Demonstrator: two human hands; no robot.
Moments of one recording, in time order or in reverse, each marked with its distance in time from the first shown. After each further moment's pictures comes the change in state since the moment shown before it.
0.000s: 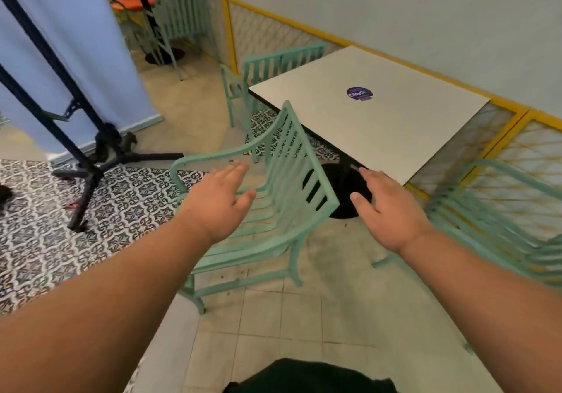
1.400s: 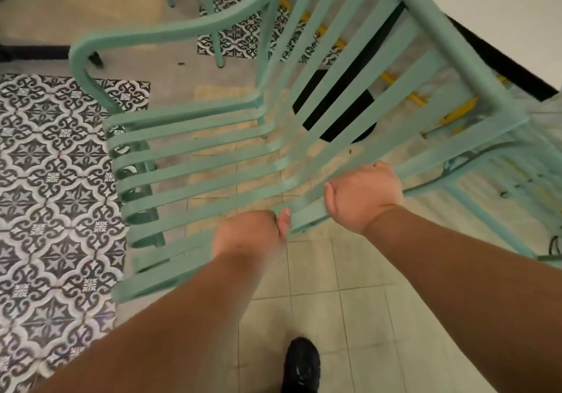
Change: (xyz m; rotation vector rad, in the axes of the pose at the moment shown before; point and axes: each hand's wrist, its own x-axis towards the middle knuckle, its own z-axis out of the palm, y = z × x) left_hand 0.099 -0.208 0.350 0.081 -0.459 -0.067; right_hand 0.134 -0.017 0.377 -0.839 -0.314 0.025
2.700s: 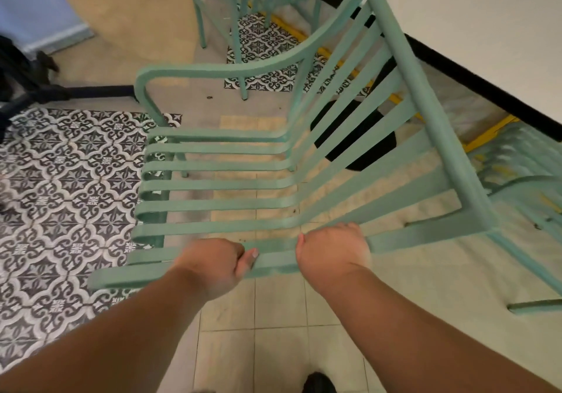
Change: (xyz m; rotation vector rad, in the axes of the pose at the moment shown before) left_hand -0.005 -0.096 -0.033 0.191 -0.048 0.183; right_hand -0.009 -0.076 -0.029 0.194 -0.209 -0.021
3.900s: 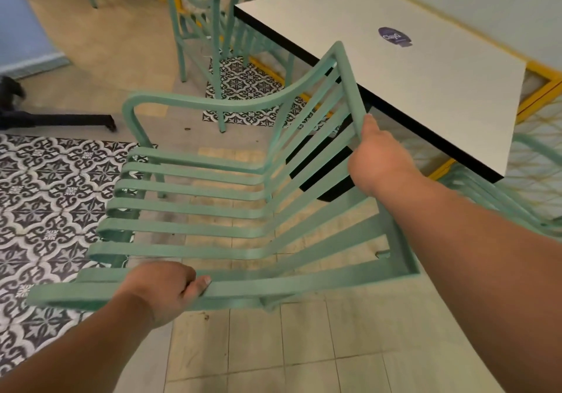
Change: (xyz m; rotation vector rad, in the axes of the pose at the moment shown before) left_hand 0.007 -0.054 -0.011 0.018 -0.004 -0.048; right_hand 0.038 0.113 -0.168 0.538 0.315 0.389
